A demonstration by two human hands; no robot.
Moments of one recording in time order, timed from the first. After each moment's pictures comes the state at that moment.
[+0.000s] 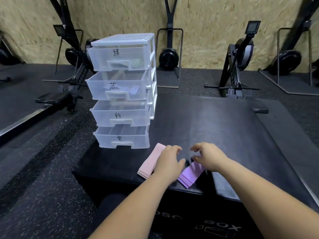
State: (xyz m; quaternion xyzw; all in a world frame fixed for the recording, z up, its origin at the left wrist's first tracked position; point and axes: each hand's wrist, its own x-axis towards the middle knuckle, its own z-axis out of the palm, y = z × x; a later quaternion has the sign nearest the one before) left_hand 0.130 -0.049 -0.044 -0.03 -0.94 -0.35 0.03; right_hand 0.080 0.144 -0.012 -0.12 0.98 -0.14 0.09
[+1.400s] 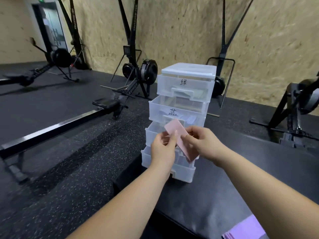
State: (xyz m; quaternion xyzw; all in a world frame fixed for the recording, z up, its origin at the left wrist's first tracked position) left_hand 0.100 -0.215 0.076 0.20 -0.59 -0.74 0.26; right_hand 0.034 -0.075 0.137 -0.29 0.82 -0.49 0.09
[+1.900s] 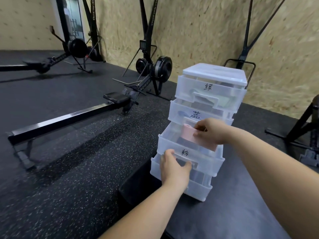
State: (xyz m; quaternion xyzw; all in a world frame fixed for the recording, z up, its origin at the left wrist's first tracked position) left_hand 0.060 -0.241 0.017 0.31 -0.75 -0.55 0.20; right_hand -0.095 -0.148 0.164 -0.38 0.92 -0.09 0.06
